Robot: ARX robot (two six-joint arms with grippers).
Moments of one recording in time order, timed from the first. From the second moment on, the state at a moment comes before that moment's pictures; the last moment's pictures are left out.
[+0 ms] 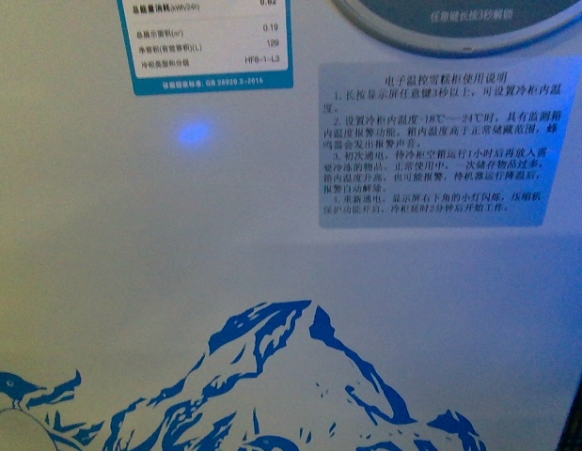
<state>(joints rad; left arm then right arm) 0.00 0.00 0.01 0.00 0.00 0.00 -0.27 2.10 0.59 0.66 0.04 -0.13</state>
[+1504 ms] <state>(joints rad) 0.00 0.00 0.01 0.00 0.00 0.00 -0.29 3.00 1.44 0.34 0.31 0.33</state>
